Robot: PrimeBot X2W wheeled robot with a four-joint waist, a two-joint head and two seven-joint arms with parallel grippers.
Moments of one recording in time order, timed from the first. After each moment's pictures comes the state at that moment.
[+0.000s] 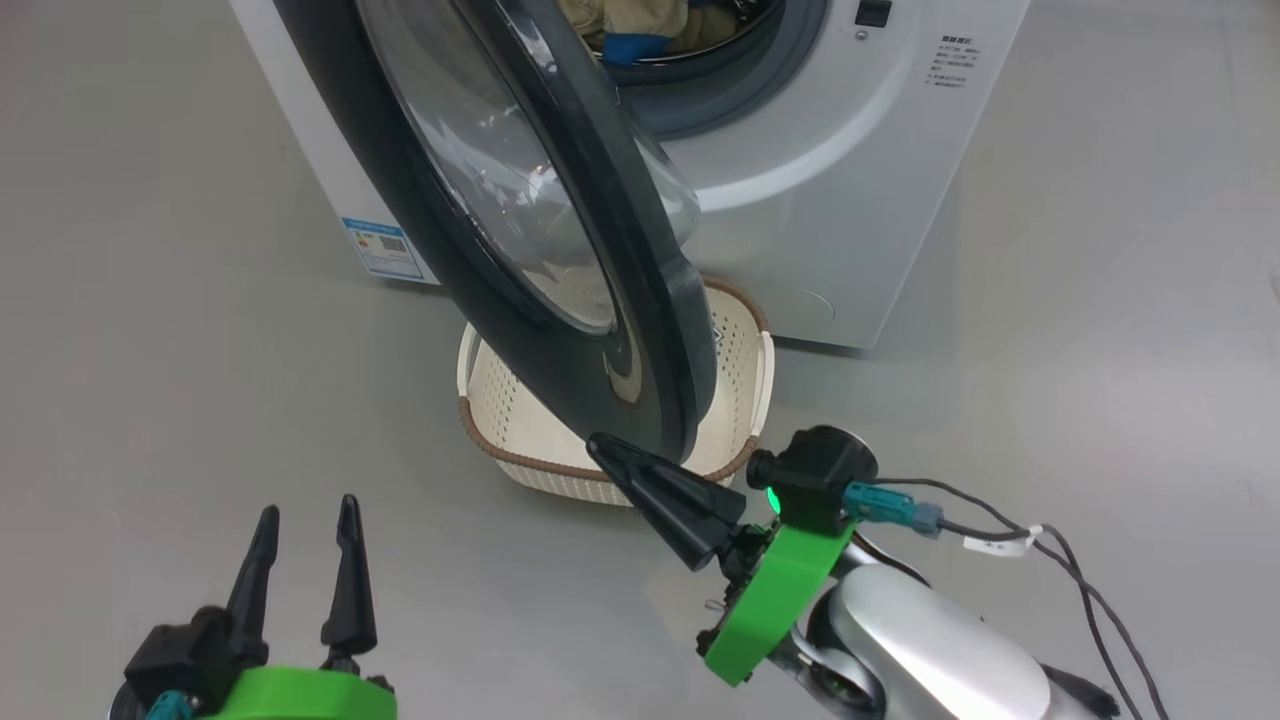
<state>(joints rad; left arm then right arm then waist) 0.00 0.05 -0.05 0.16 -0.27 -0.13 -0.25 -0.42 -0.07 0.81 0.25 0.48 0.13 -0.26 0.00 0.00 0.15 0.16</state>
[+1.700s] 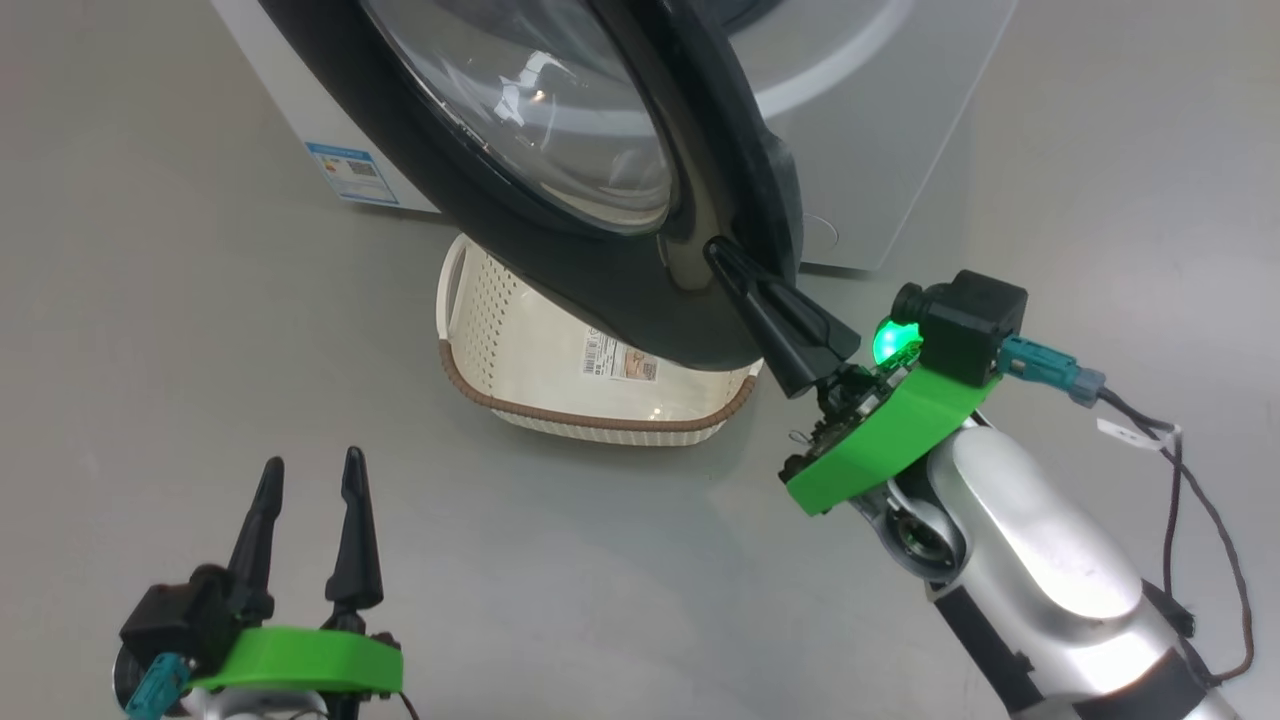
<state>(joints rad) -0.06 0.05 -0.06 0.14 -0.29 -0.13 -0.25 -0.50 -0.07 0.52 0.25 0.47 0.13 -0.26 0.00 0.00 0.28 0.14</state>
